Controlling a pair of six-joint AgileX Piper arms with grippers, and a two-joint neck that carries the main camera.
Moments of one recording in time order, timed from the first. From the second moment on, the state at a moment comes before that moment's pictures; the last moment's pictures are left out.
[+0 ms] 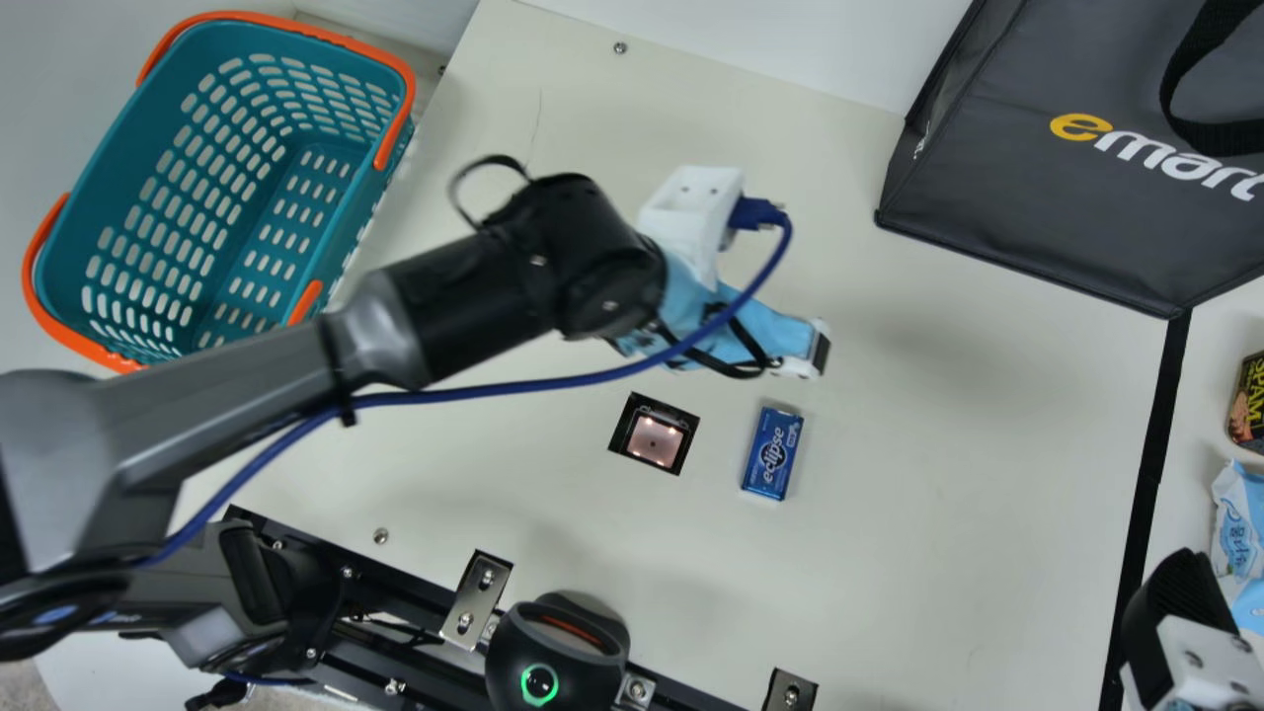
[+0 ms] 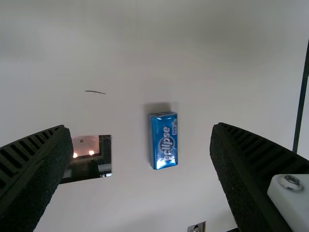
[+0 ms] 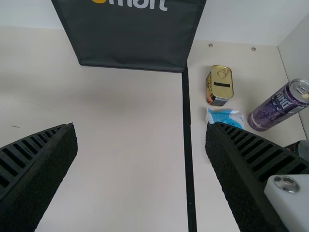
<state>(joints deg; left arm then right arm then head) -40.0 93.6 -77.8 -10.6 54.4 -37.4 0.6 42.7 -69.8 -0.8 69.7 0.0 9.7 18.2</state>
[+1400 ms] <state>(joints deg) -19.4 54.7 -67.3 3.0 61.3 -19.4 0.6 42.7 -69.8 -0.8 69.6 0.0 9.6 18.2</state>
